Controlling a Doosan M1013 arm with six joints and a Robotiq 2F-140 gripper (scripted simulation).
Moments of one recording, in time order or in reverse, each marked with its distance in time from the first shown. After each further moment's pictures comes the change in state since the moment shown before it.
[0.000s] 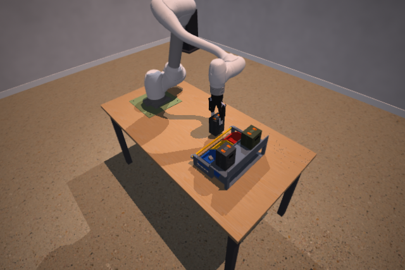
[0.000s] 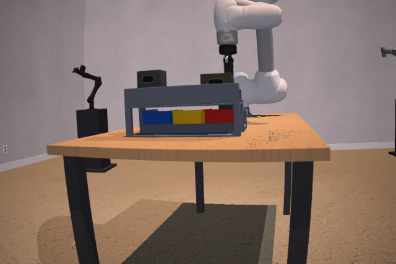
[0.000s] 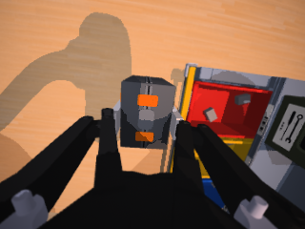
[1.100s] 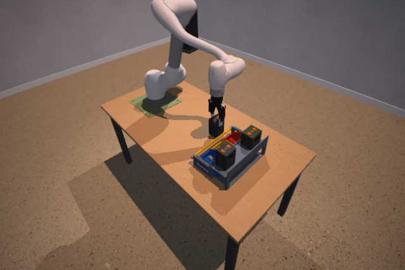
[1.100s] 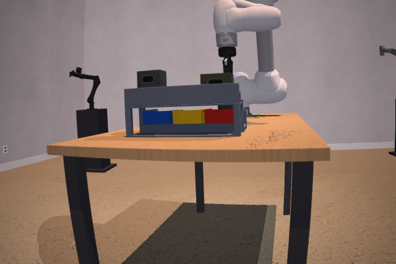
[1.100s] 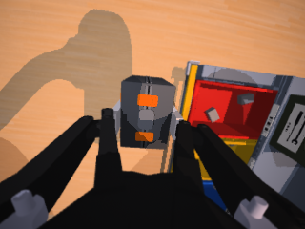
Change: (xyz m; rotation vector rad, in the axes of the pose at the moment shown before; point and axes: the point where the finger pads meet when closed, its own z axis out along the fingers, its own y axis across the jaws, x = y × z) arm -0.003 0.001 0.010 0.000 0.000 0.000
